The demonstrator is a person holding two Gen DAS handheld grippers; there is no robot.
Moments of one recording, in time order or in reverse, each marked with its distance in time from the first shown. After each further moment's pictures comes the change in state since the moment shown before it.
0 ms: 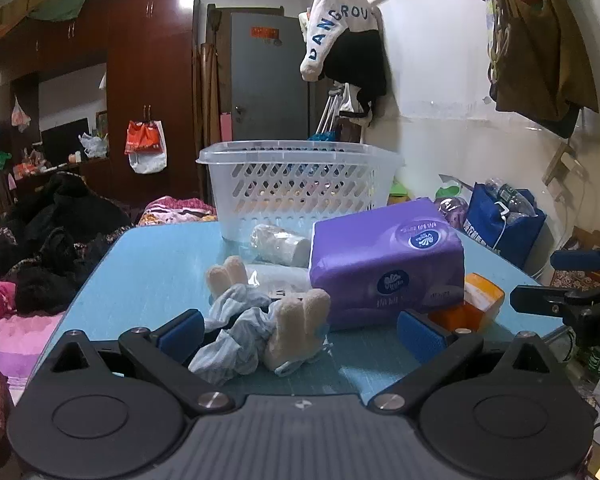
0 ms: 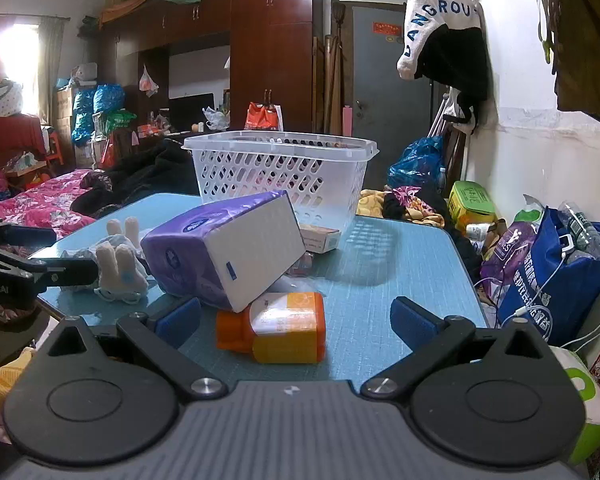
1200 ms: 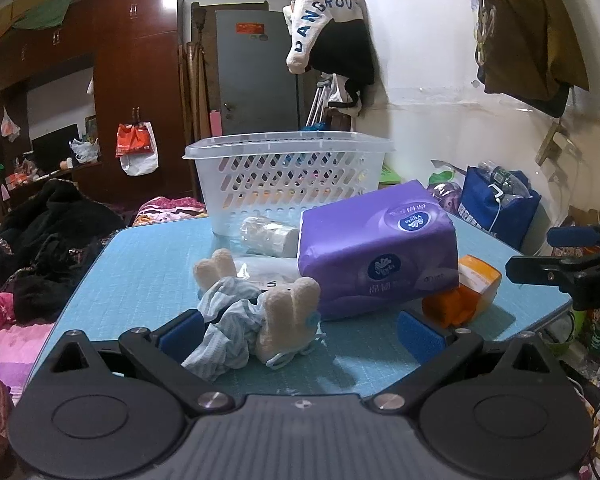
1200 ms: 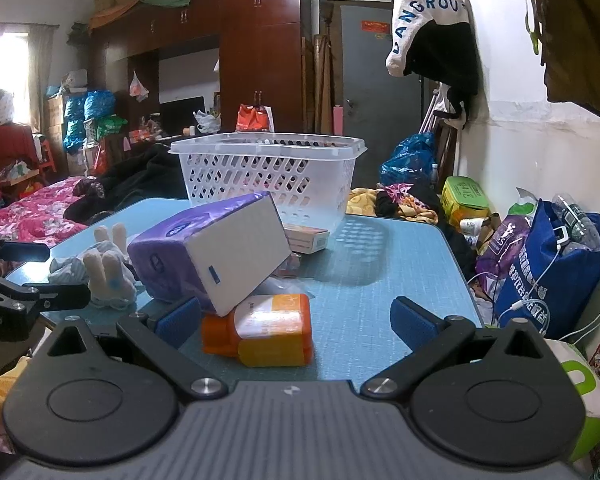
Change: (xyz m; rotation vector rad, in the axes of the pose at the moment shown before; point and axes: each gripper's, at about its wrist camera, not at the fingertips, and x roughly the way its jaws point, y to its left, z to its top) left arm 0.004 -0.008 -0.005 0.058 0.020 -0.011; right arm 0.003 -0.009 -0.001 0.034 0.000 -0.013
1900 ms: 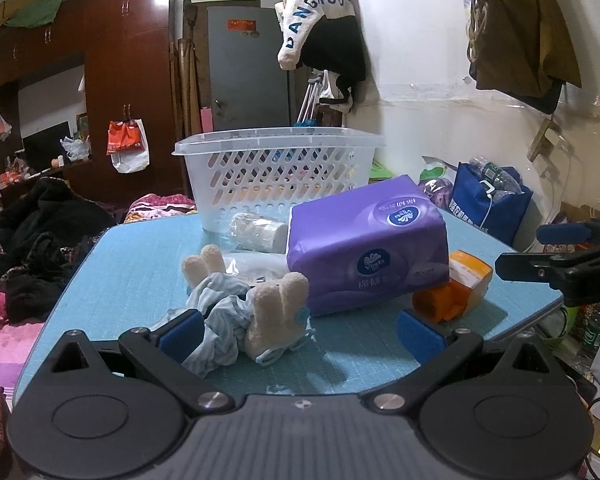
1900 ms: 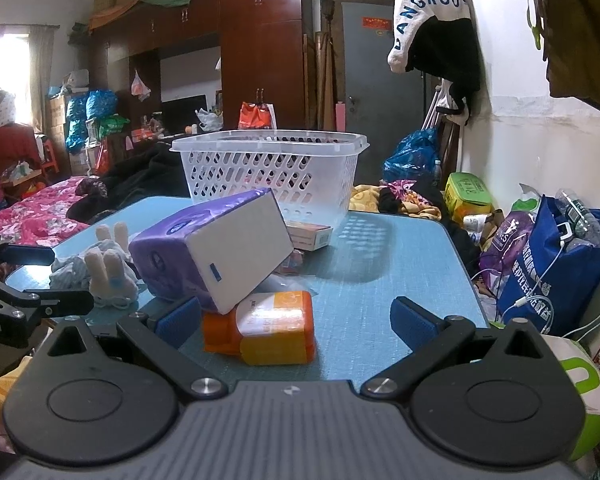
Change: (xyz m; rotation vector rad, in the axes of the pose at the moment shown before) left arm 0.001 -0.002 -0.001 0.003 0.013 -0.025; right arm 0.001 -0.002 -0.001 0.003 0.006 0.011
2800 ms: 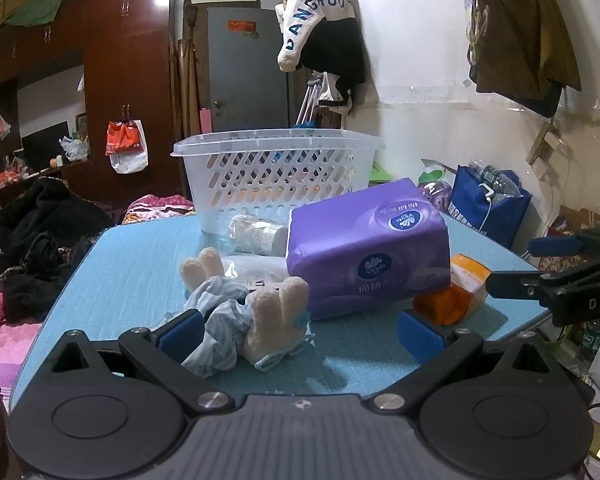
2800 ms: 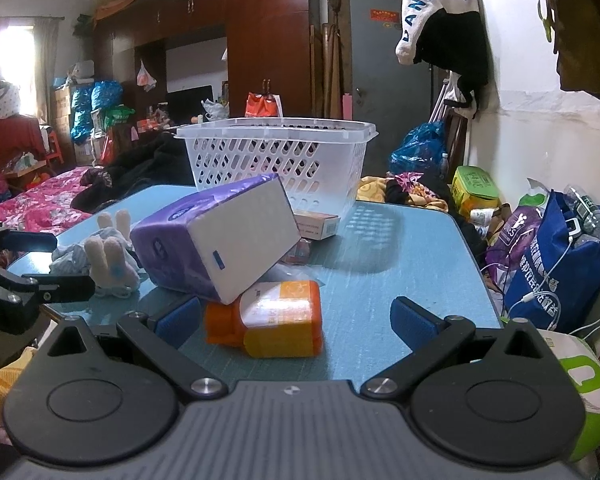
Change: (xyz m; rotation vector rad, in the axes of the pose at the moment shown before) left arm 0.002 0.003 0.002 -0.008 -0.005 -0.009; right arm 0.007 0.001 -0.004 -0.008 0.033 0.016
